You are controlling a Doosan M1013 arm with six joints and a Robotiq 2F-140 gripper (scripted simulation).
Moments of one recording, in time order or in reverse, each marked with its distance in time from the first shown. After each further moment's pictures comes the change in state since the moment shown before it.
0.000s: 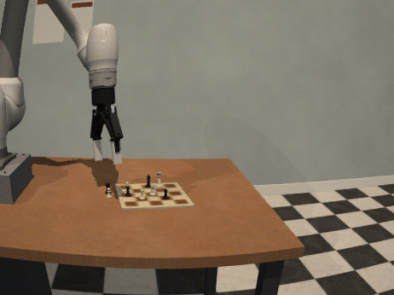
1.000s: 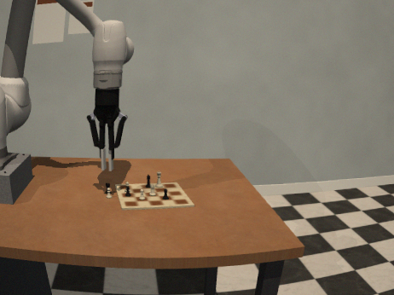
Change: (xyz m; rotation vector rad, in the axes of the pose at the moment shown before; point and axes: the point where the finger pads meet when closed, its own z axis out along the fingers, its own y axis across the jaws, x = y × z) arm 0.000 0.000 0.001 0.158 0.079 -0.850
